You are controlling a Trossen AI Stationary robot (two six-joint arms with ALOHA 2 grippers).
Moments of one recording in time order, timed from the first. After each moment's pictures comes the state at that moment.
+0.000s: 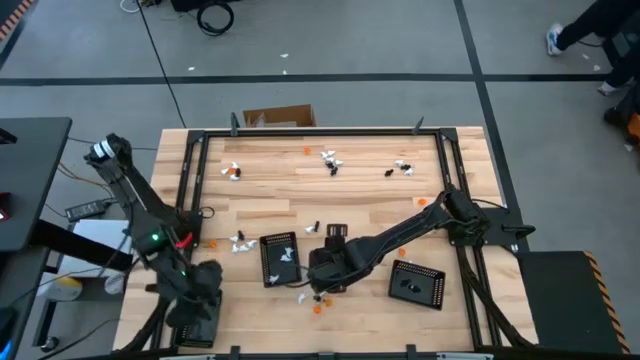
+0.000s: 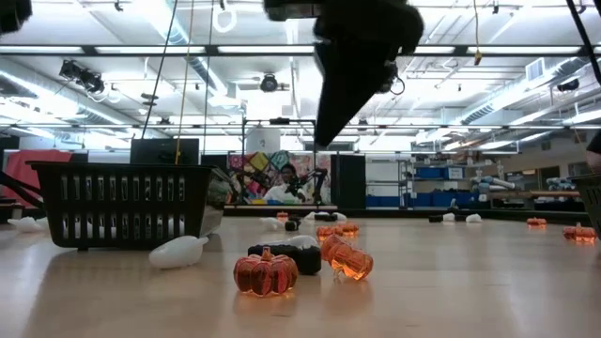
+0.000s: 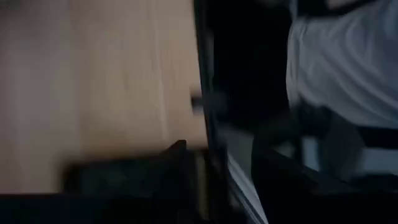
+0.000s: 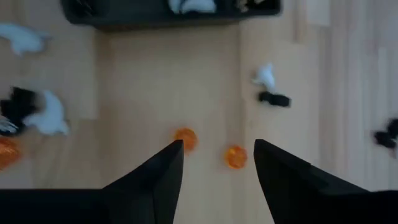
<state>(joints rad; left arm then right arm) -1.00 1.03 0.68 -0.43 0.04 -1.05 0.39 2.12 1.78 -1.03 0.46 0.34</state>
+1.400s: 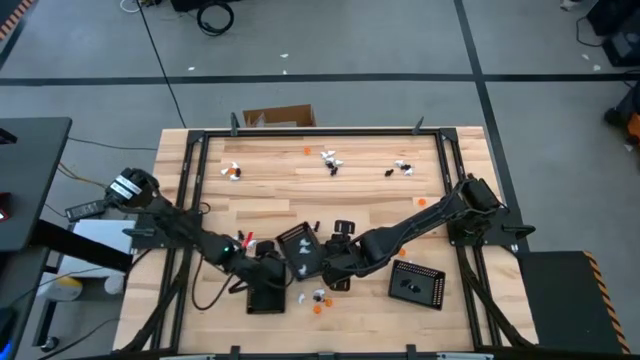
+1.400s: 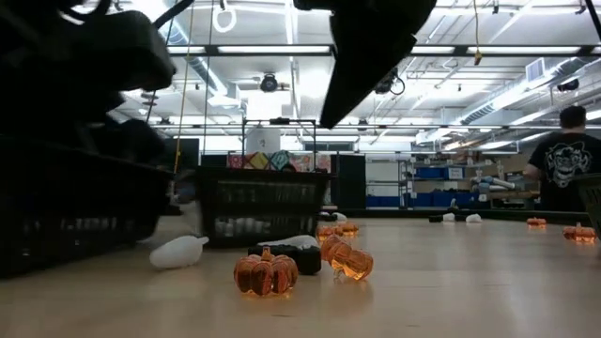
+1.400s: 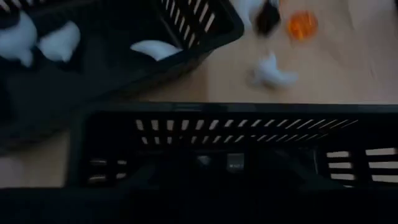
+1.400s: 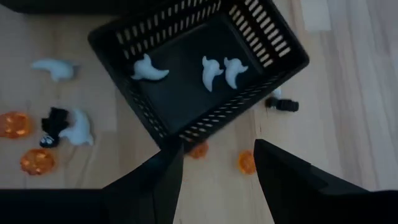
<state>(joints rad) -0.54 1.57 0.68 0.01 -0.20 -0.50 0.39 1.96 1.56 -0.80 0.41 0.39</state>
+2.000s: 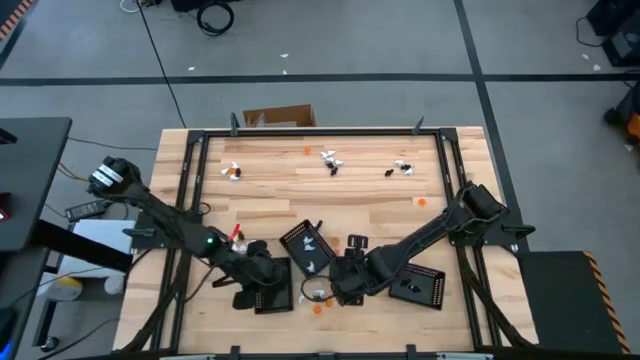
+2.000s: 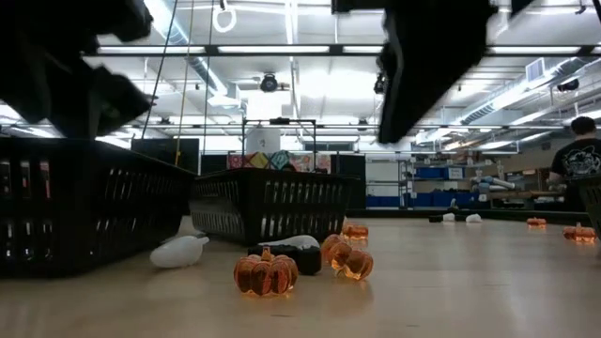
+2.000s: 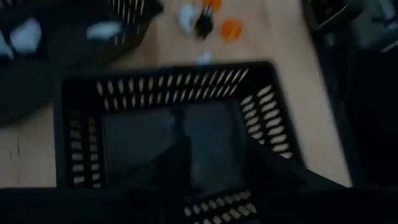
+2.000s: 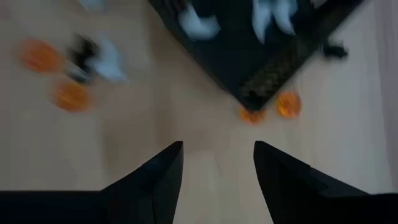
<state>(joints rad) -0.58 1.36 0.69 -0.17 -0.09 -0.51 0.48 1.98 1.51 -0.90 0.38 0.55</state>
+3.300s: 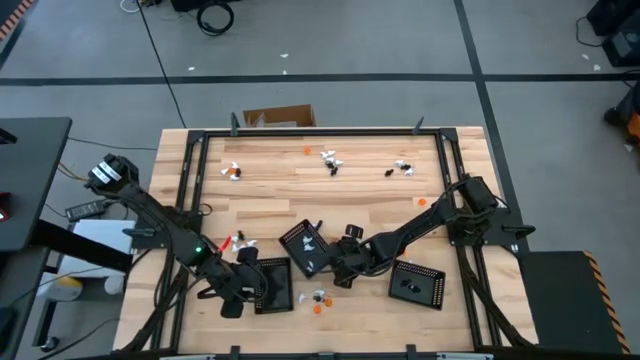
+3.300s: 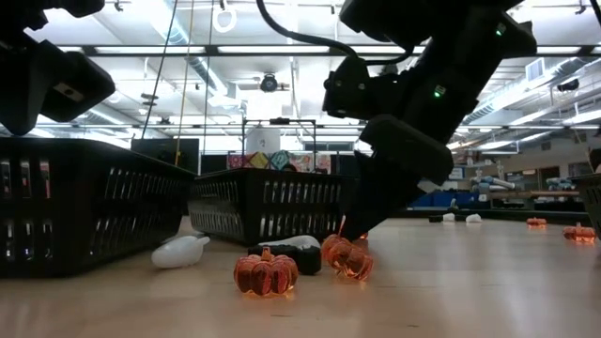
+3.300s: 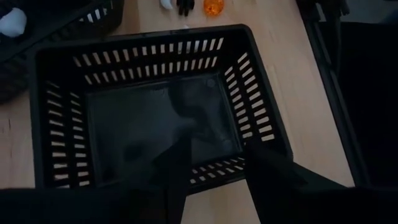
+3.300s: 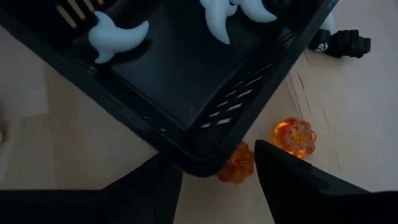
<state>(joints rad) -0.72 1.33 0.69 -0.24 -0.19 -0.56 0.36 1.97 1.12 -0.27 0.43 0.50</state>
